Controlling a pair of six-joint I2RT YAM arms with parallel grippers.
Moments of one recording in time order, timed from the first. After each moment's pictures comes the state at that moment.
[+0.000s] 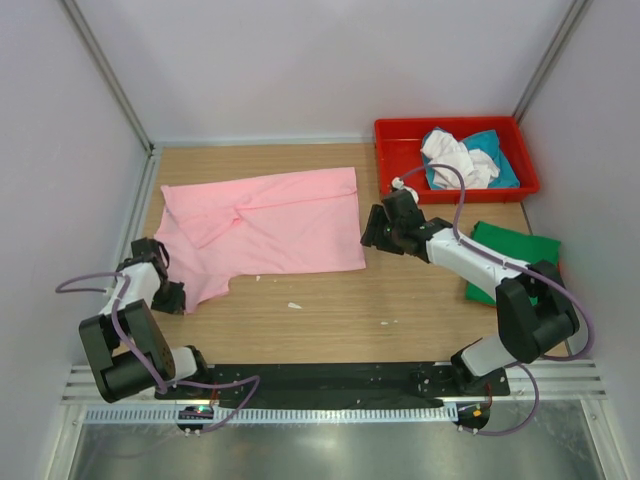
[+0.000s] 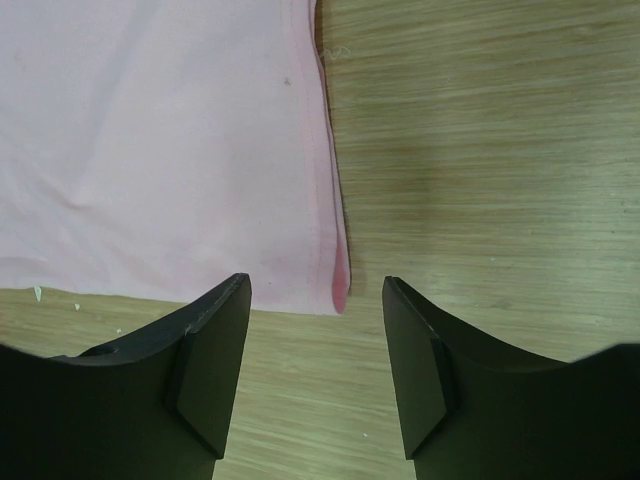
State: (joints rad) left arm 0.39 1.30 0.64 -0.75 -0.21 -1.00; right arm 0.49 1.49 0.95 -0.29 0.07 0.64
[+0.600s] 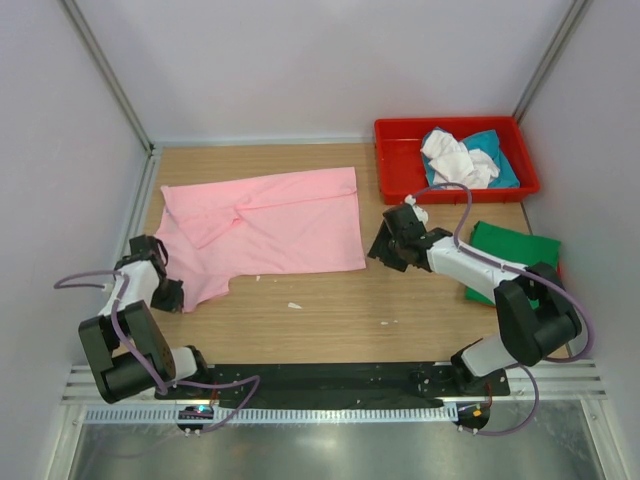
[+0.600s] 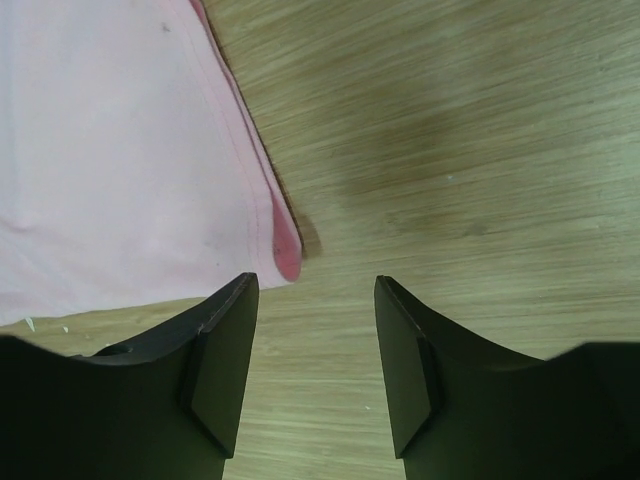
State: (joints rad) left arm 0.39 1.29 0.66 -0.76 -0.21 -0.96; right arm 0.49 1.48 0.86 -0.34 0.11 0.87
